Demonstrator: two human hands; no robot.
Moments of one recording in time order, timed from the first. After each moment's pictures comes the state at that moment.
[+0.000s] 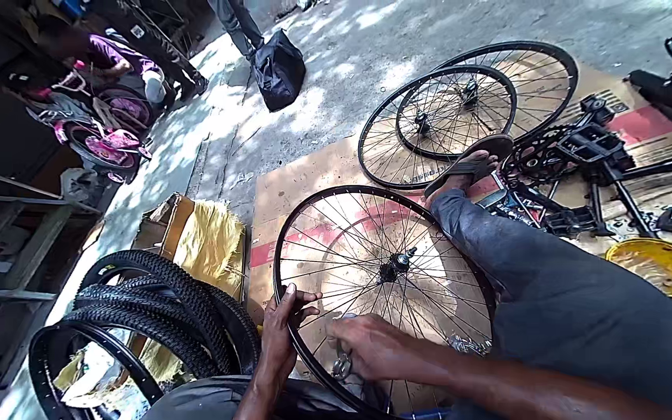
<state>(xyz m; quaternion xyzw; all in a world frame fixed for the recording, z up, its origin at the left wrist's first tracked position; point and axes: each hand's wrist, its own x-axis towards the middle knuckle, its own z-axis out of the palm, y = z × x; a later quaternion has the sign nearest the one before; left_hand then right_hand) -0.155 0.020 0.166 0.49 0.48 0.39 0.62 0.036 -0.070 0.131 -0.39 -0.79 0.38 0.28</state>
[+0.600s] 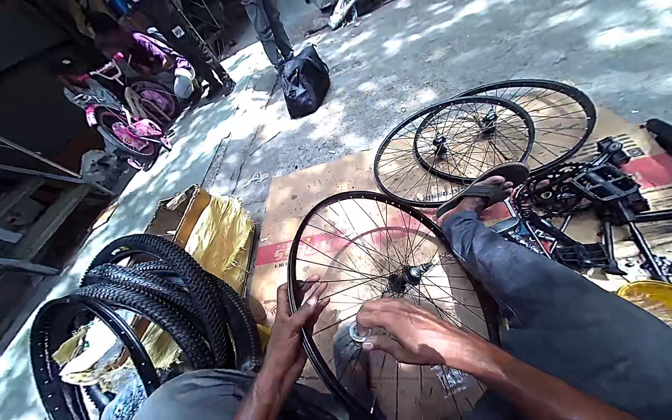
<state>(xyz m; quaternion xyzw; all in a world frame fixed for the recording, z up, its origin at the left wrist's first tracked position) -0.148 0.010 0.181 0.43 0.42 0.44 0.67 0.093 -0.056 0.147 -0.38 -0.82 0.34 0.26</state>
